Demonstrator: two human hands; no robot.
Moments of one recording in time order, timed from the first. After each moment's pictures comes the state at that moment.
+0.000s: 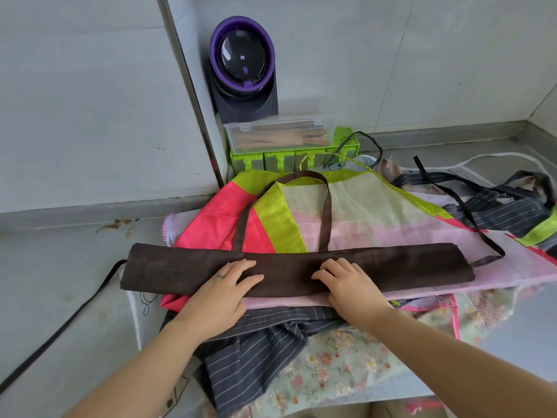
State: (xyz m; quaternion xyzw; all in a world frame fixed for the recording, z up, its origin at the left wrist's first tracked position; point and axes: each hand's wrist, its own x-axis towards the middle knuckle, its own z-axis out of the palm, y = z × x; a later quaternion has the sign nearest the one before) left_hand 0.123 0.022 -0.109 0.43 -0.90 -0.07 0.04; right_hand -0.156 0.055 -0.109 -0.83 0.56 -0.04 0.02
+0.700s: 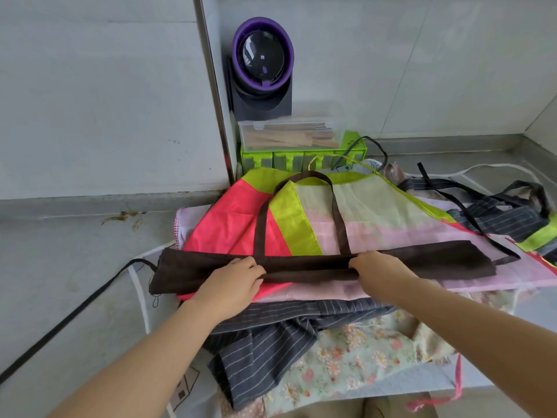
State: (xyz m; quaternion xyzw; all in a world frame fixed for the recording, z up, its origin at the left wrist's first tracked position) left_hand 0.118 0.009 -0.098 0.47 -0.88 -0.11 0.00; right_hand -0.165 0.033 -0.062 -0.73 0.64 0.21 0.07
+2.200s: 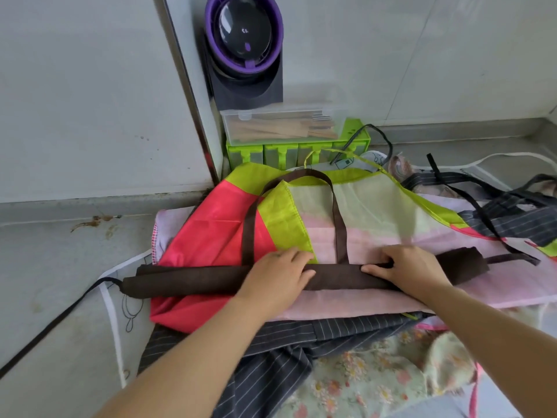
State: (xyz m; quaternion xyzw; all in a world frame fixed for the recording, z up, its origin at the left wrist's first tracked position) left_hand 0.023 -0.021 -0.102 0.41 -0.90 -0.05 0.11; right_hand -0.249 0.001 -0.118 -0.68 0.72 -0.05 0.06
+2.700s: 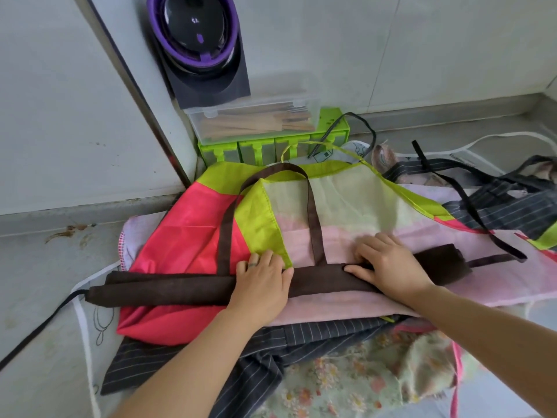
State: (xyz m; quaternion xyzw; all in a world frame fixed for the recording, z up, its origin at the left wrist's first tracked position) left_hand -0.011 -0.015 -0.117 0.57 -0.82 -0.10 -0.05; right_hand -0.270 -0.004 -0.151 -0.81 0.54 -0.21 -0.06
